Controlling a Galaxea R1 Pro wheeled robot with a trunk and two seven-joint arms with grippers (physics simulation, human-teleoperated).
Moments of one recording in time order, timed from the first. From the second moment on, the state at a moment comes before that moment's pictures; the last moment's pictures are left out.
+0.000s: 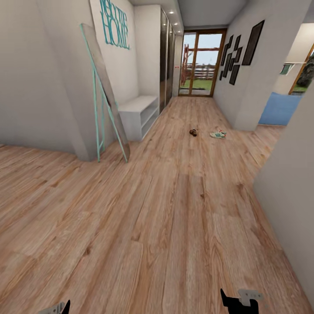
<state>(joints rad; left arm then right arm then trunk) -0.13 0.08 0.56 -0.55 -0.06 -0.42 -0.24 -0.26 -0.06 -0.36 -0.44 0.19 -0.34 0.13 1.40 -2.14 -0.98</state>
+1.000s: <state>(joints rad) -0.13 0.08 0.56 -0.55 -0.06 -0.42 -0.24 -0.26 -0.06 -0.36 -0.44 0.18 -0.34 0.13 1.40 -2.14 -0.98</state>
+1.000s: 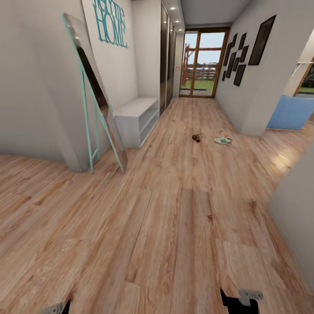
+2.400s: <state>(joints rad) -0.13 0.08 0.56 -0.55 -0.06 -0.42 -0.24 -0.26 -0.07 -0.36 -0.44 0.19 -0.34 0.13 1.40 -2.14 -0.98</state>
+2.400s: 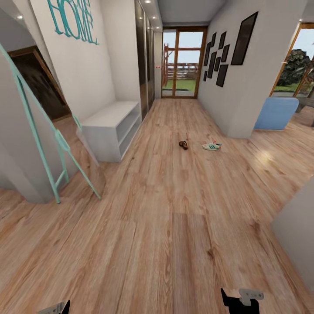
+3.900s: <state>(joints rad) -0.13 0.08 0.56 -0.55 -0.06 -0.42 -0.24 -0.26 -0.07 -0.36 -0.44 0.19 -0.34 0.14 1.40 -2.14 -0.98</state>
